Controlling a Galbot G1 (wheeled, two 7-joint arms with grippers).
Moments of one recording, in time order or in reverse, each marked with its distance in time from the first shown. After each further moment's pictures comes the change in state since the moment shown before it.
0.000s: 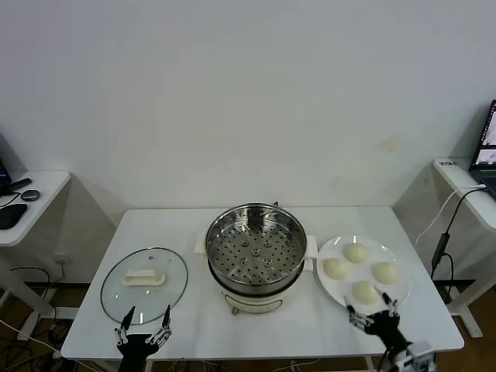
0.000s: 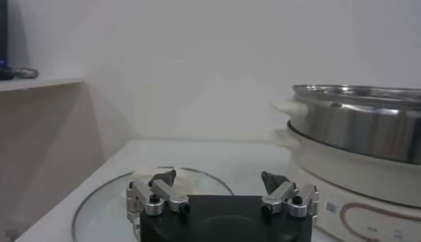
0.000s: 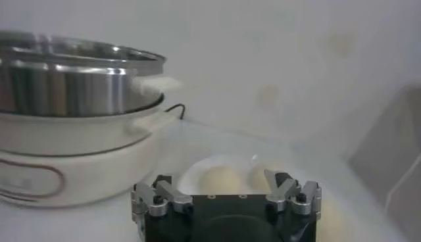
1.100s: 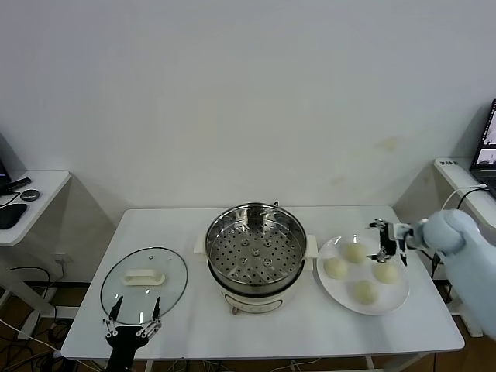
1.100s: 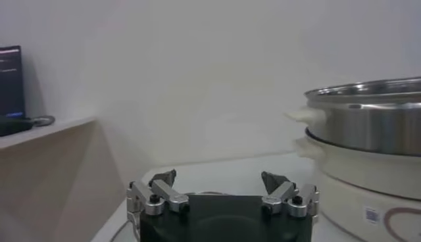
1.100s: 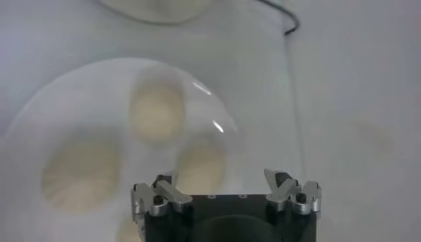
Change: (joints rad) left arm -0.027 -0.023 -0.077 0.018 0.108 -0.034 -0.005; right arm 1.176 -0.268 -0.871 -0.722 -0.462 0.100 -0.780
